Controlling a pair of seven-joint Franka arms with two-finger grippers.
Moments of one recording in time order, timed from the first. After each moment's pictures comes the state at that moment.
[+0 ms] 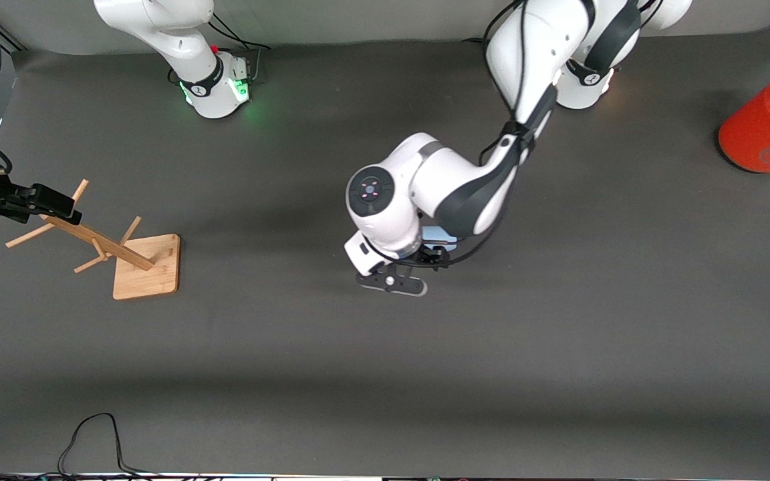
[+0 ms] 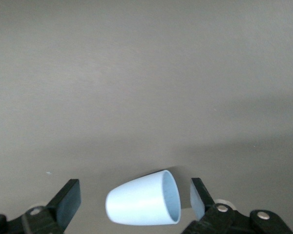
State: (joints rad) left arm -0.73 0.93 -0.06 -0.89 0.19 1.68 -0.56; right arm 0.02 0.03 -0.07 -1.62 0.03 1.65 0.04
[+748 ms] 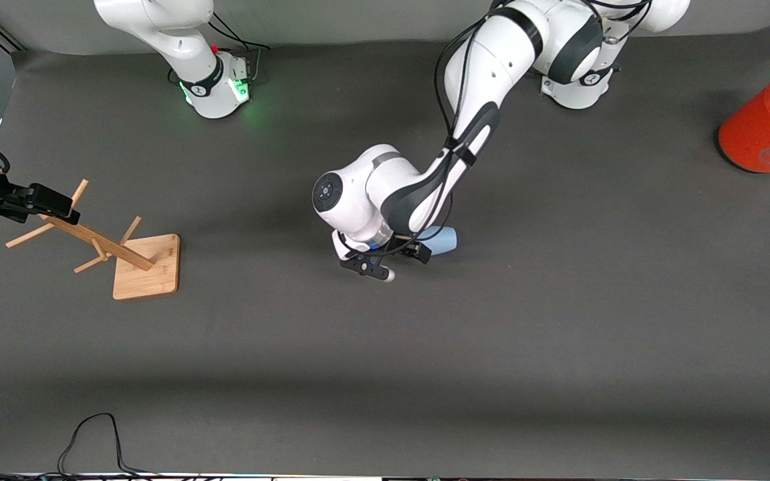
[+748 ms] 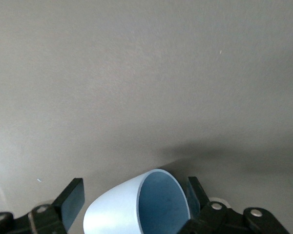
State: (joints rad) left arm -0.84 1.06 -0.04 -0.93 0.35 1.65 -0.49; right arm 0.01 0.03 -0.06 -1.63 0.03 1.65 0.02
